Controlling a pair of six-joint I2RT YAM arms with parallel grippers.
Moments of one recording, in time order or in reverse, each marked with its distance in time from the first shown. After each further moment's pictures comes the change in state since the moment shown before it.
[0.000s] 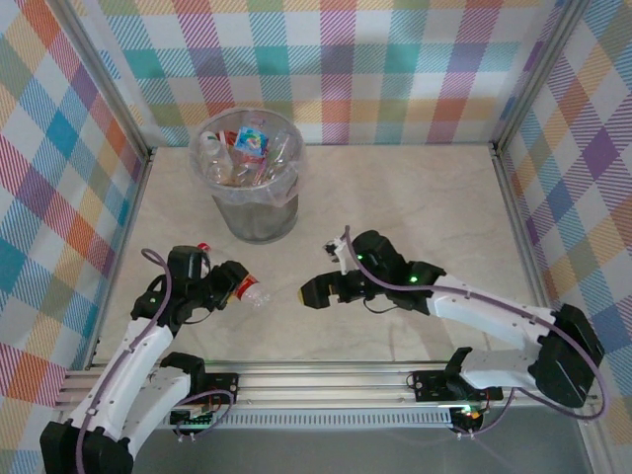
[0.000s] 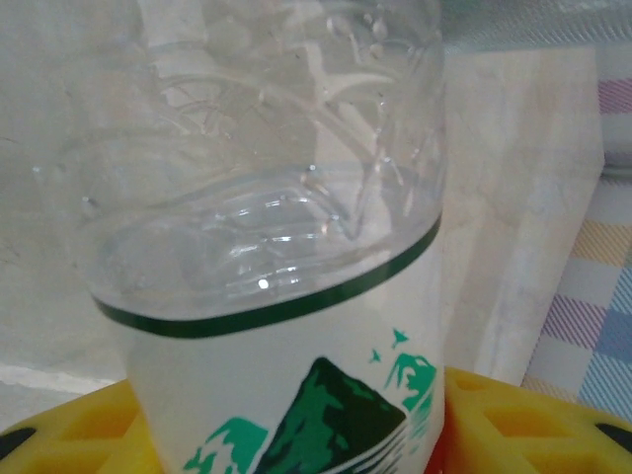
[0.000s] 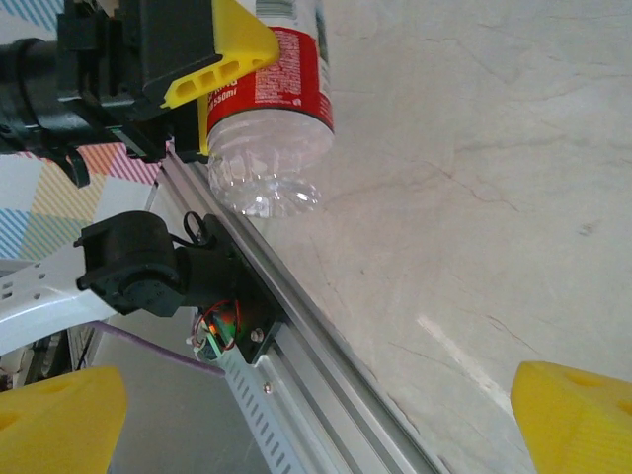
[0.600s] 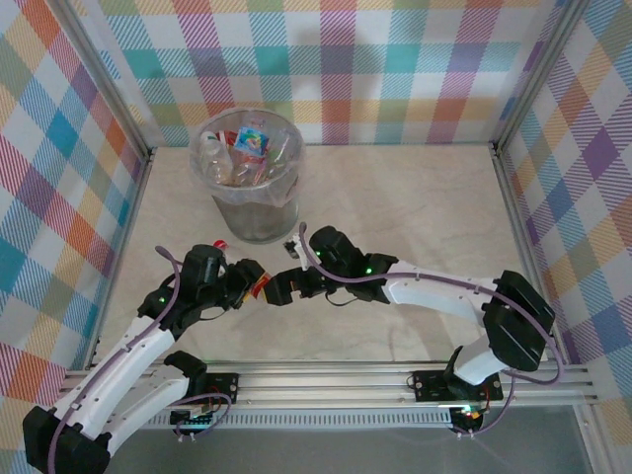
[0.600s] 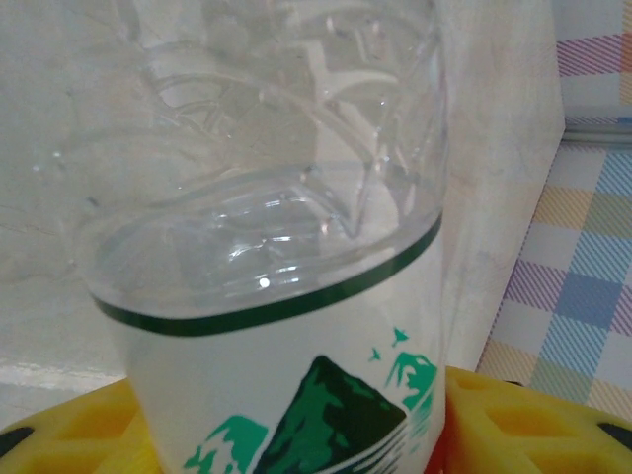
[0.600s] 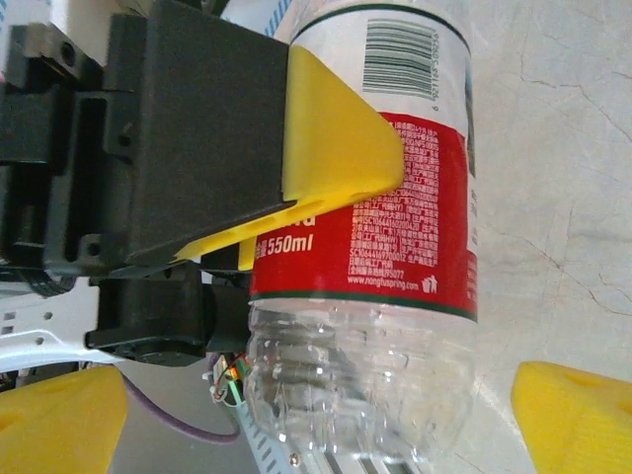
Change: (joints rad) left arm -0.226 0.013 0.037 0.059 -0.101 -0.183; right arm 0.095 0.285 0.175 0.154 0.008 0.014
